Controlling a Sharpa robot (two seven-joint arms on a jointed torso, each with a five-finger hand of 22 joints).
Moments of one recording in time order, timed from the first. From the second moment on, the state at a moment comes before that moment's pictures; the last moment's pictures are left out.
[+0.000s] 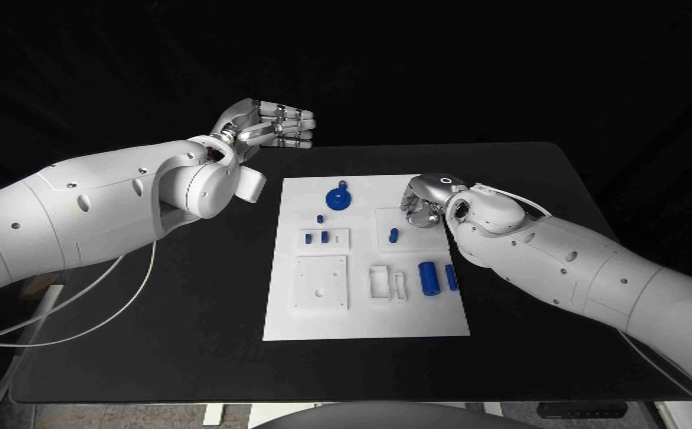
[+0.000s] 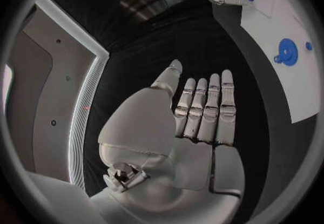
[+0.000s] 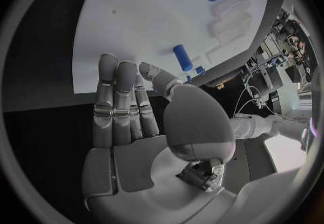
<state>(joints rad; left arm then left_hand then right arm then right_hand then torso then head) 1.31 -0.82 -0.12 1.35 -0.16 -0.26 0.33 1.38 0.03 0.04 -0.10 0.13 1.01 0.15 0.06 0.06 0.98 0.17 0.06 0.06 1.03 0.16 0.06 0.06 0.10 1.02 0.15 0.07 0.07 1.00 -0.48 0.12 1.03 -1.80 -0.20 -0.12 1.20 -0.10 0.55 -0.28 0.24 1.14 0.11 0.07 0.06 1.20 0.07 0.06 0.06 1.44 -0.03 0.72 0.68 0.13 1.47 -0.05 0.19 1.19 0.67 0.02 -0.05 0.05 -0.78</state>
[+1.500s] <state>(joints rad) 1.31 -0.82 -0.12 1.35 -0.16 -0.25 0.33 1.38 0.03 0.04 -0.10 0.13 1.01 0.15 0.06 0.06 0.98 0.17 0.06 0.06 1.03 0.16 0.06 0.06 0.10 1.02 0.15 0.07 0.07 0.99 -0.47 0.13 1.02 -1.85 -0.21 -0.14 1.23 -0.08 0.61 -0.28 0.17 1.23 0.09 0.06 0.07 1.31 0.04 0.06 0.06 1.45 -0.05 0.72 0.68 0.12 1.47 -0.07 0.20 1.25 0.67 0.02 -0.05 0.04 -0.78</state>
